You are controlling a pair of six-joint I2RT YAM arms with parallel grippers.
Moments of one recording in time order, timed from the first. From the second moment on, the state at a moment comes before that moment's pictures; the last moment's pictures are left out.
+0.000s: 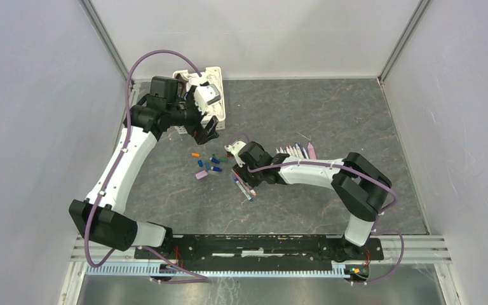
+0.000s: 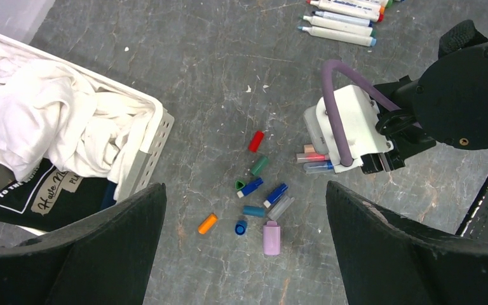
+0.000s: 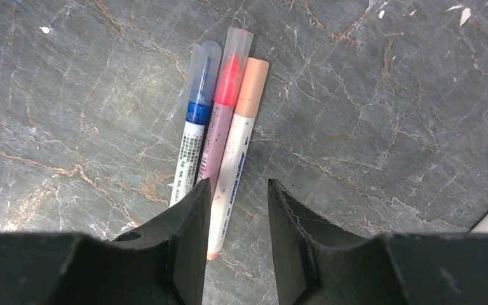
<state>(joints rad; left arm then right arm) -0.27 1.36 1.45 -0.83 0.55 0.58 0.95 1.78 1.07 -0.22 0.05 0.09</state>
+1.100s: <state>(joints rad) -0.29 1.44 1.44 -1.11 0.77 0.94 0.72 1.64 0.99 -0.21 -0.38 0.07</state>
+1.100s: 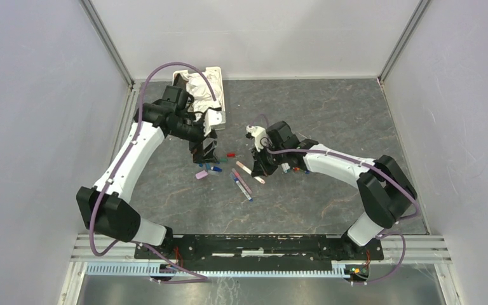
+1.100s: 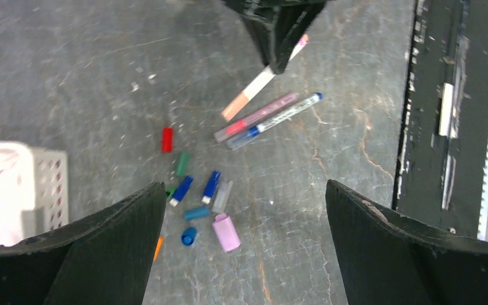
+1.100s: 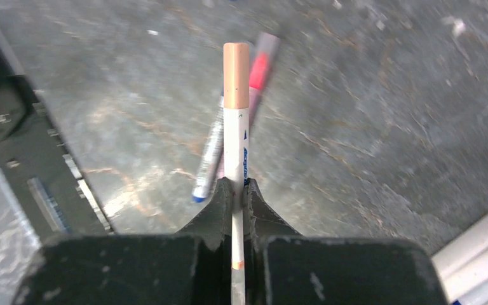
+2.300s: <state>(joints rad) -0.51 1.45 1.25 -1.11 0.69 1.15 0.72 1.65 1.12 -0.19 -0.89 0.14</state>
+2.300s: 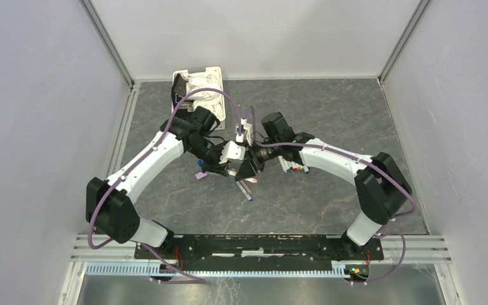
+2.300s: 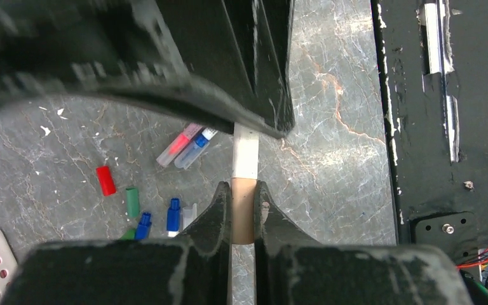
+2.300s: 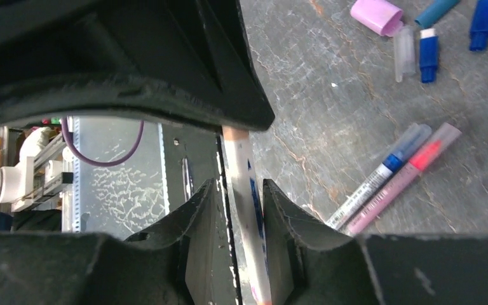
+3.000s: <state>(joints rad) -0.31 1.49 1.30 -1.11 0.62 1.28 0.66 1.62 0.95 -0.12 -0.89 0.14</state>
